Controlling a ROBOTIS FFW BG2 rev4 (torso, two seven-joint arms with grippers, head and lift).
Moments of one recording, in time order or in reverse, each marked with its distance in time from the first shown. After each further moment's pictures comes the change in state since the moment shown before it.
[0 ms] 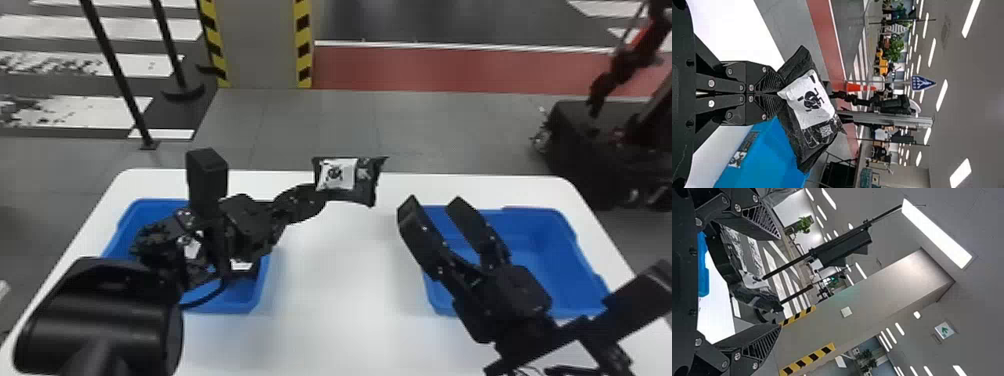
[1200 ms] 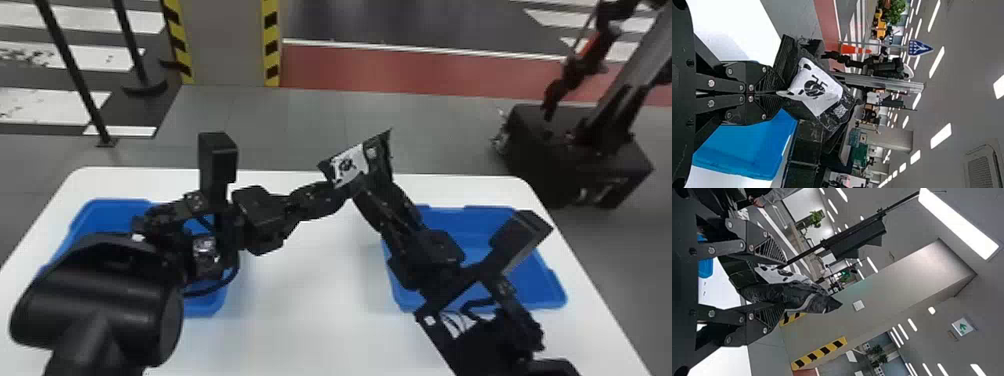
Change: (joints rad) left arm -0.087 -0.003 -0.123 0.052 0.106 0.063 -0.035; right arm -0.238 -0.003 0.012 0.234 0.009 0.038 -0.053
